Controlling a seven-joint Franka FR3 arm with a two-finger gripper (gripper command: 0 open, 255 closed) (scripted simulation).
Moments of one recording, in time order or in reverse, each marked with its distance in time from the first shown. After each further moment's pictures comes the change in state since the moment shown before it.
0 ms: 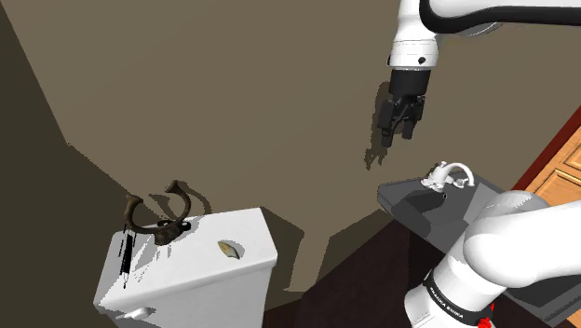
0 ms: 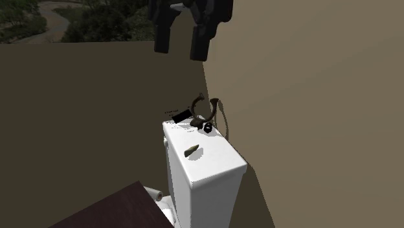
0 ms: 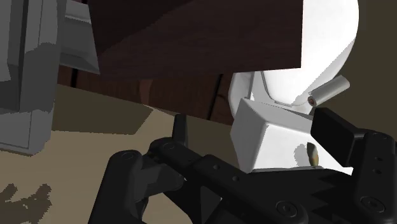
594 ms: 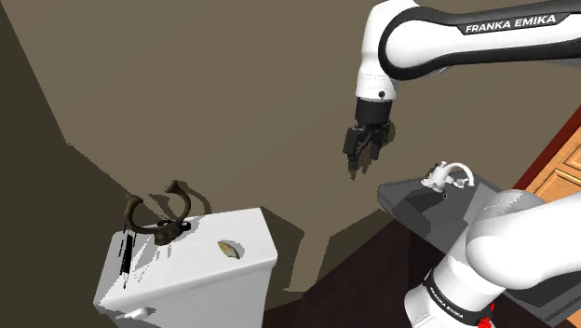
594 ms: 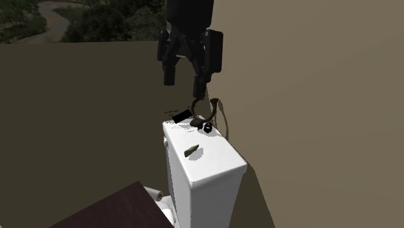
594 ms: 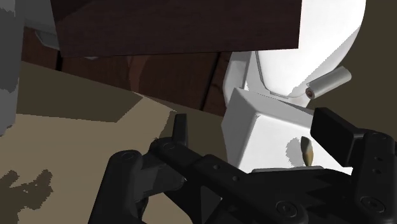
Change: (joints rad) arm 0.044 0.095 0.085 -0.121 0.059 0.257 0.055
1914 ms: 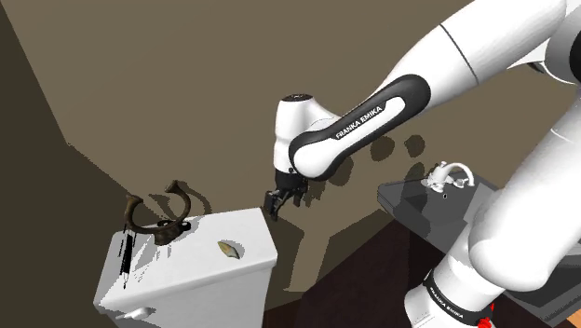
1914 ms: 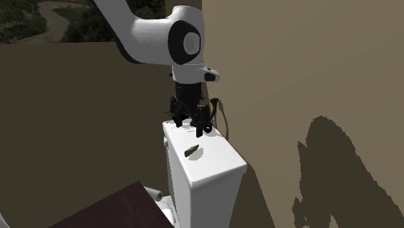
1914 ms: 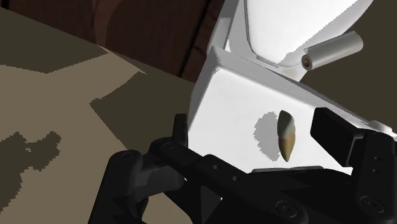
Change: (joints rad) arm 0.067 0.642 0.235 0.032 -0.065 0.725 0.231
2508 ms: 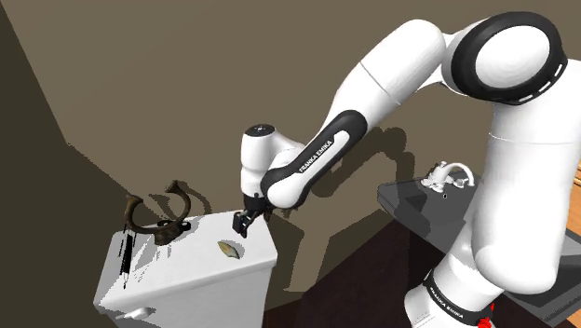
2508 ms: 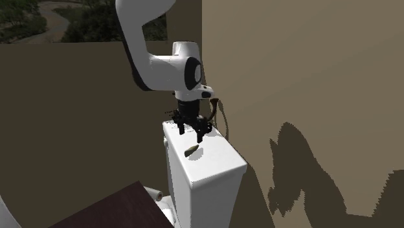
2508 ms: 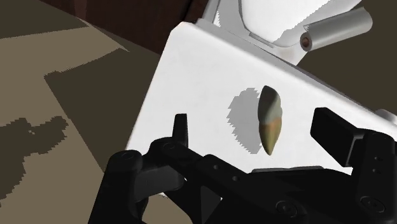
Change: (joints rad) arm 0.088 0.366 -0.027 0.213 -0.251 0.171 0.212
